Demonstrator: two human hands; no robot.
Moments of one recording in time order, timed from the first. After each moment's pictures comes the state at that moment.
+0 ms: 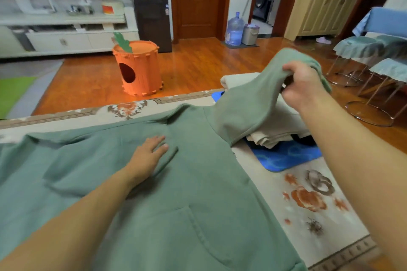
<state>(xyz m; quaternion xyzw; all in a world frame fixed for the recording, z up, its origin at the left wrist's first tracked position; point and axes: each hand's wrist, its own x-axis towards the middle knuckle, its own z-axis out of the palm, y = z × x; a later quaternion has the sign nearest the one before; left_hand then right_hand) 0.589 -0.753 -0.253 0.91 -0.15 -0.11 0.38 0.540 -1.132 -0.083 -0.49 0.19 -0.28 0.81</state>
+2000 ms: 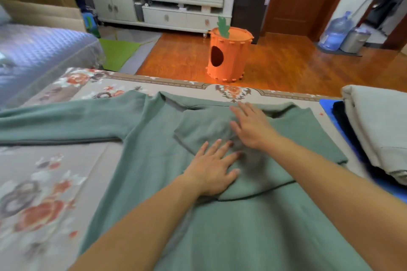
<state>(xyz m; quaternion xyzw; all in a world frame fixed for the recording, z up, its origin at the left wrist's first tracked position) 0.522 -0.619 -0.275 0.96 -0.24 -0.06 0.09 0.624 -0.786 -0.229 -0.99 -0.16 -0.01 0.04</state>
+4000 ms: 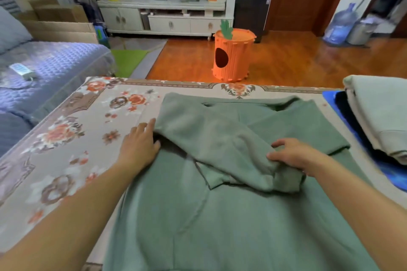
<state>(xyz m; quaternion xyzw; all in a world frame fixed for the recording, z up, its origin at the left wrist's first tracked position) 0.525 -0.436 -0.255 1.00 0.04 0.05 0.06 0.499 -0.837 -0.191 -0.89 0.15 0.20 0.38</state>
